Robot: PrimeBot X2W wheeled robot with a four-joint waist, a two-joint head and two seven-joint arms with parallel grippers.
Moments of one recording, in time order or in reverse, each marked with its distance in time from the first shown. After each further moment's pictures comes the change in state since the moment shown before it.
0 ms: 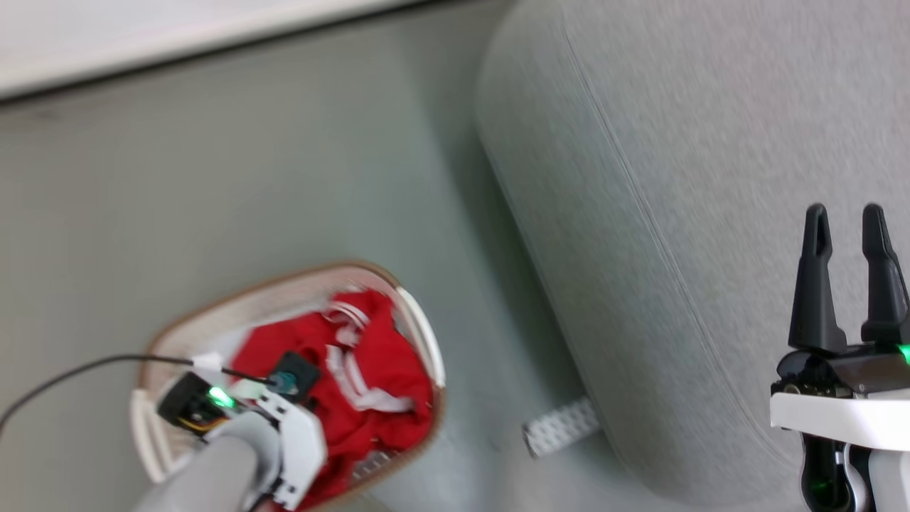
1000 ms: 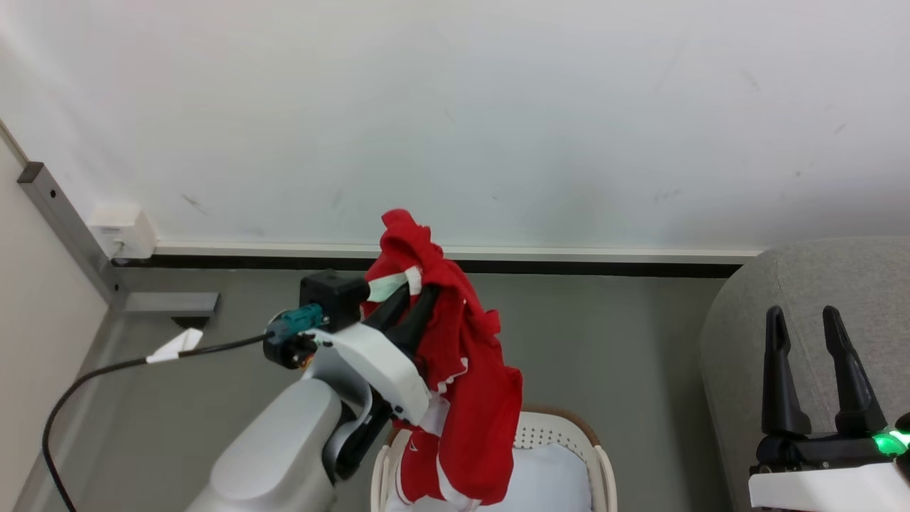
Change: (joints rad) left arm 0.057 -0.096 0.121 -0.513 -0.394 0.017 -0.098; right arm 0.164 0.000 -0.007 0.080 -0.094 0.000 0.000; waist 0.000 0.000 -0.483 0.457
